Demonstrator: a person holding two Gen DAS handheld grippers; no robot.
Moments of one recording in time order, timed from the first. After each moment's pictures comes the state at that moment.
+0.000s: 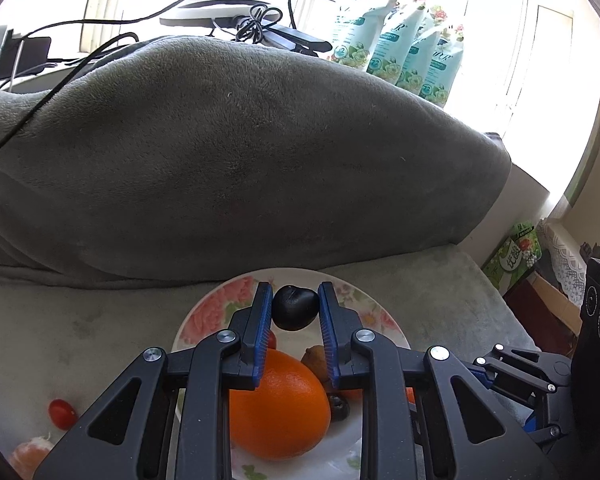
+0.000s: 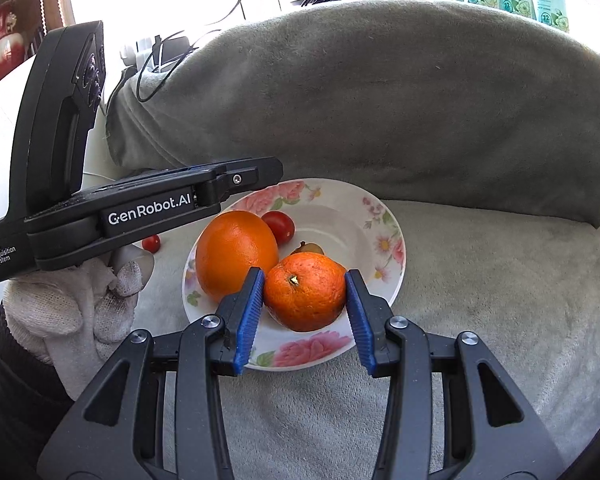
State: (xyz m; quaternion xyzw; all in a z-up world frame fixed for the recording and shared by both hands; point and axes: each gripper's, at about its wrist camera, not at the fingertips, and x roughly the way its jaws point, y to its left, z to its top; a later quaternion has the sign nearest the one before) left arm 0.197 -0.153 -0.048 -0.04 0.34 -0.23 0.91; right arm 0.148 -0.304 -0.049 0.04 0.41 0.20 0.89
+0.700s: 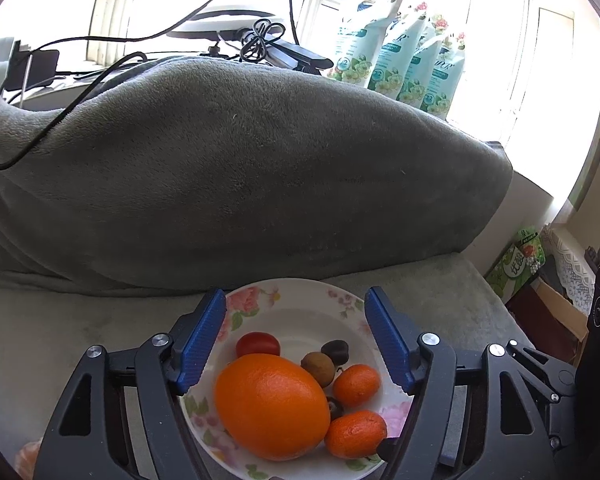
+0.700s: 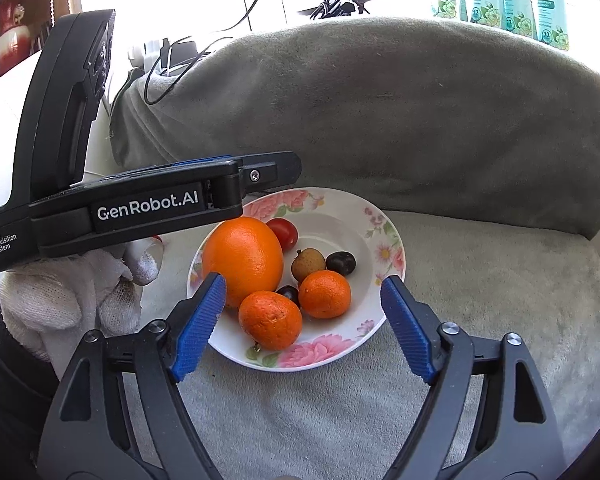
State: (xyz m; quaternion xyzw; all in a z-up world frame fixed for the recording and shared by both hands) left arm 0.197 -0.152 -0.039 -0.04 0.33 -0.22 0.92; right arm 0.139 -0.299 -0.038 0.03 0.39 0.20 0.90
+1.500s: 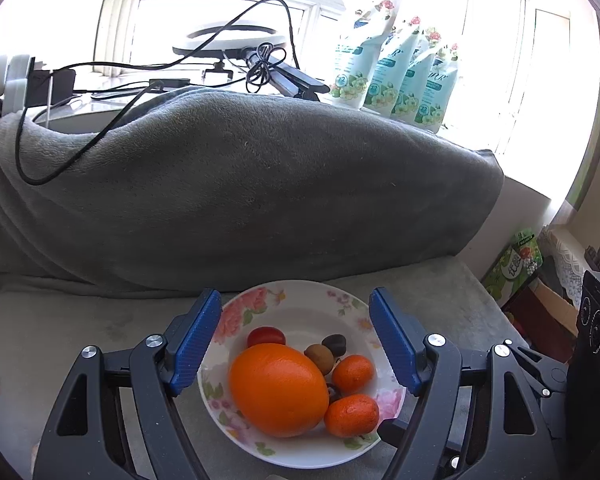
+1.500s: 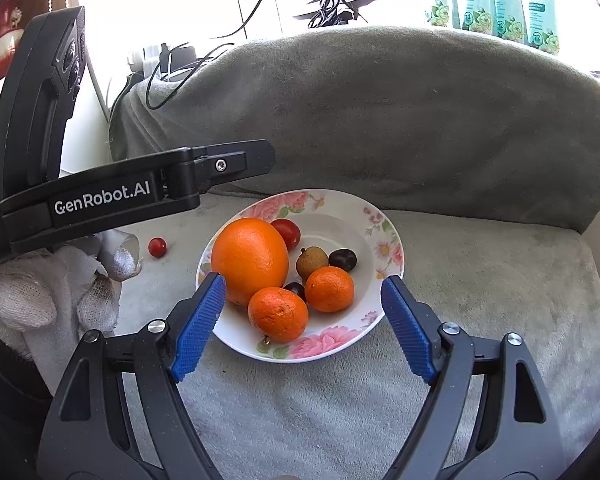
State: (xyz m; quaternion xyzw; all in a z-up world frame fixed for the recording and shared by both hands) left arm 0.180 -0.137 -0.022 -0.04 0.32 -0.22 0.92; right arm 0.129 -0.300 -0.030 0.04 0.39 0.18 0.90
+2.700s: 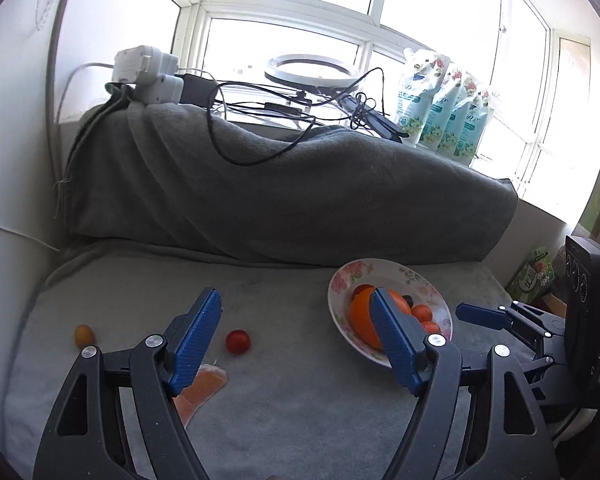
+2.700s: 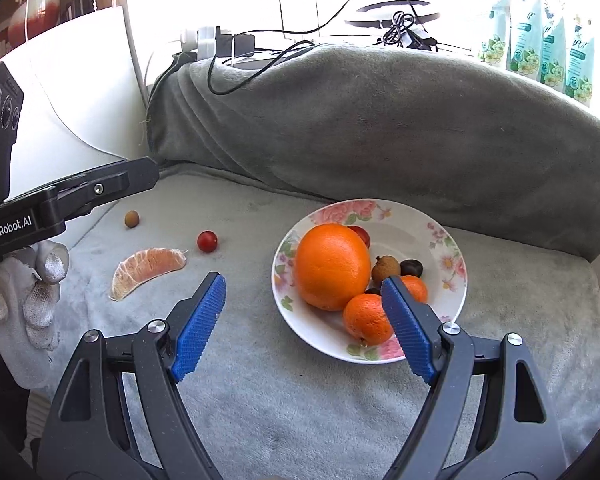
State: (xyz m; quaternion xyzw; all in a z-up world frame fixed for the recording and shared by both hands) left arm 0.105 -0.004 -0.011 -0.06 0.29 -0.14 0.94; right arm 0.107 -0.226 -0.009 -0.02 0.39 0.22 0.89
